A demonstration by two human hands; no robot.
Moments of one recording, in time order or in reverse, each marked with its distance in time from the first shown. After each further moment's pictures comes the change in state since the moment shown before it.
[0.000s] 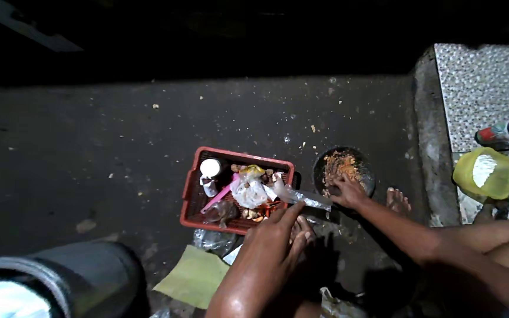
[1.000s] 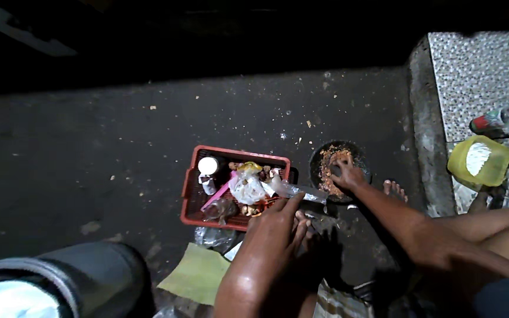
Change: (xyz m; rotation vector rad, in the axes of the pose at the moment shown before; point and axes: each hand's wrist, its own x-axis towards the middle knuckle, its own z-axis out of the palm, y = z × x) left_hand 0.006 0.023 0.004 0.062 -0.088 -0.063; right_hand 0.008 0.008 -0.017 0.117 0.118 0.182
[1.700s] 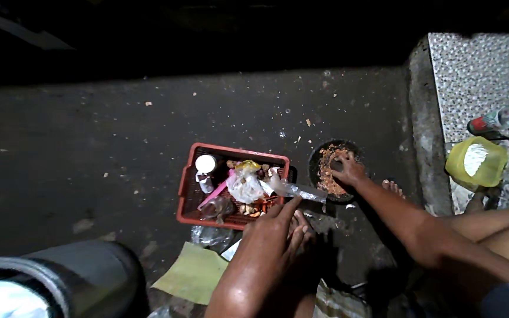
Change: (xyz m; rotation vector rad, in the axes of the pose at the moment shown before) left_hand -0.014 -0.011 0.008 -0.037 0.033 0.012; right_hand 0.005 0.006 0.001 0.039 0.033 0.023
